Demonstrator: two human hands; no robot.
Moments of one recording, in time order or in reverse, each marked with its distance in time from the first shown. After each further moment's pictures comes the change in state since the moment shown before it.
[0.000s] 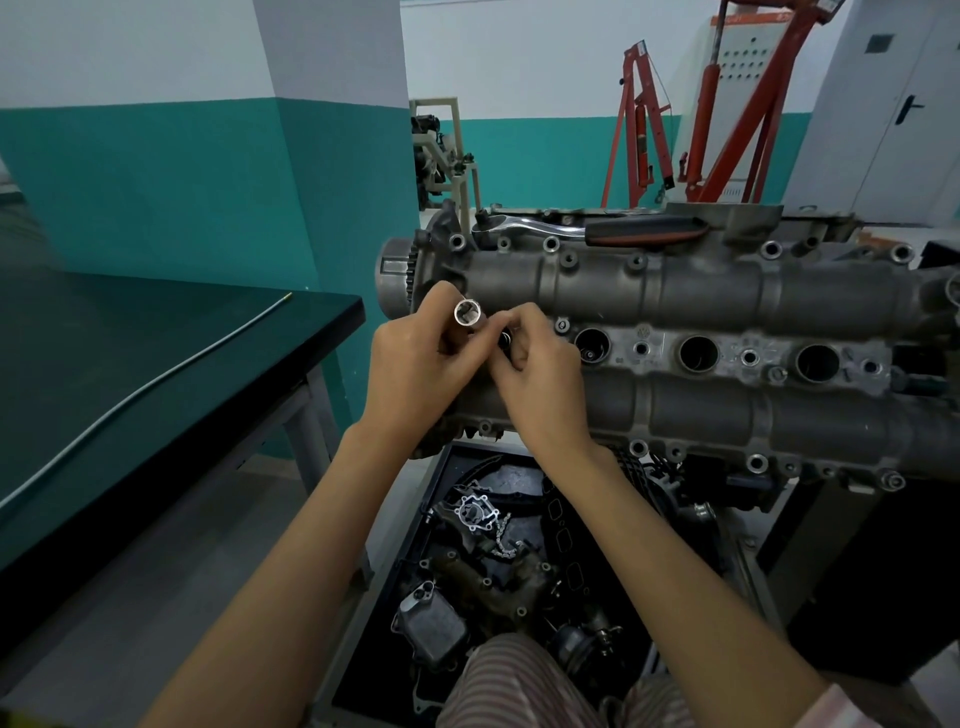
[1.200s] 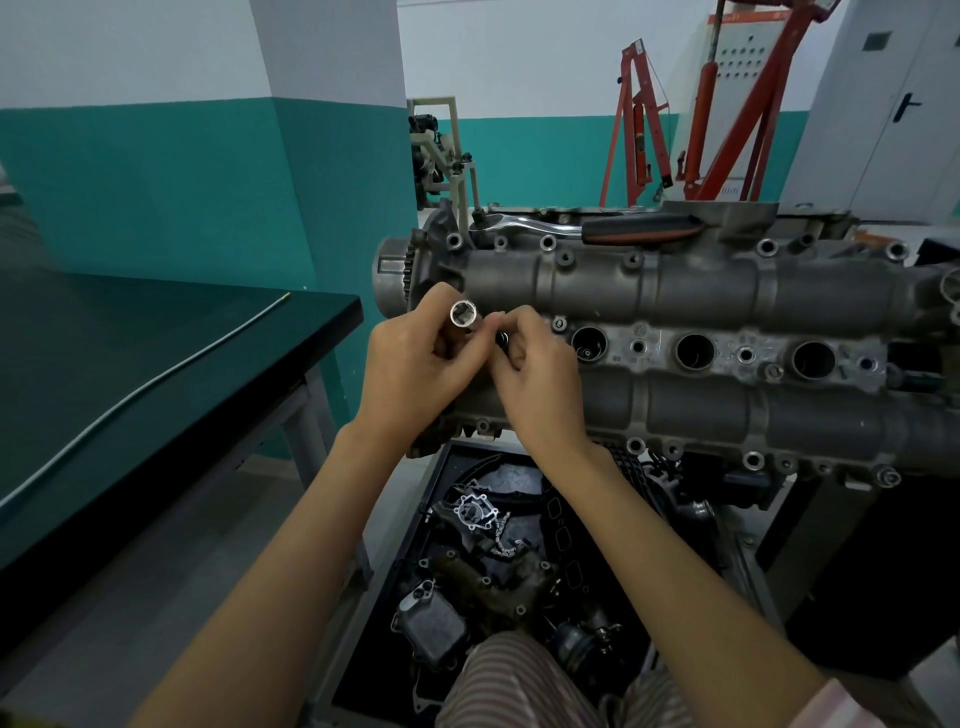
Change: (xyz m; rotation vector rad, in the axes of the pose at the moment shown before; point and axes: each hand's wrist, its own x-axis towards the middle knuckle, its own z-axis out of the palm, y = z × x) left_hand -0.001 -0.002 -0.001 -0.025 -0.006 0.034; right_hand -0.002 0.002 0.000 0.009 0.006 -0.015
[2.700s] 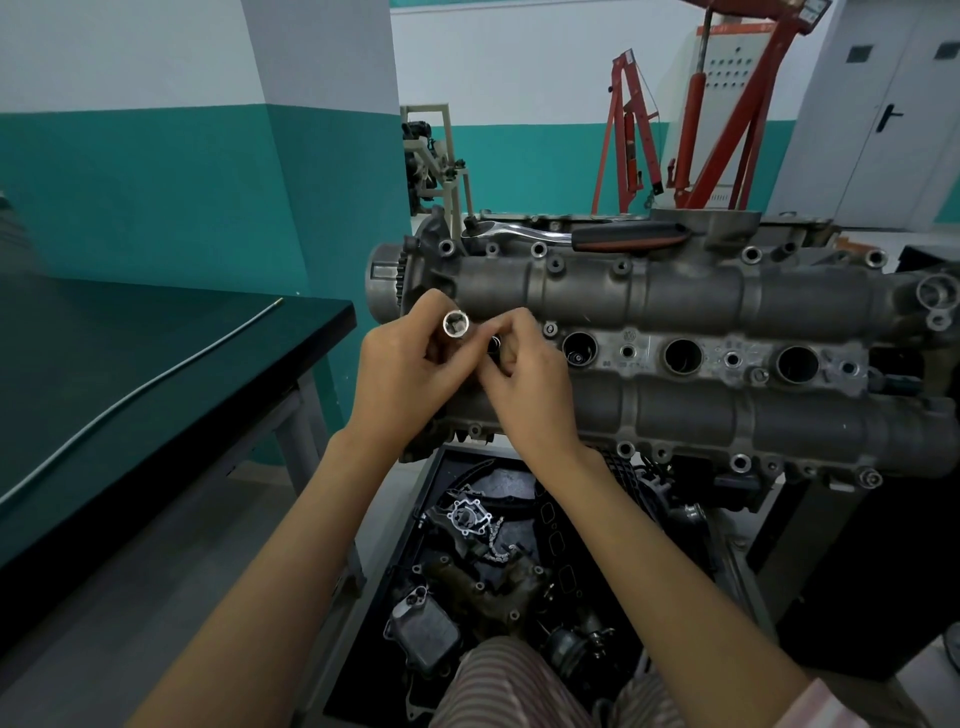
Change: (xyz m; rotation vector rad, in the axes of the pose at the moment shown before) left_hand 0.001 0.001 0.000 -0.007 0.007 0.005; right_hand 0.000 -0.001 -0.001 0.007 -0.023 0.004
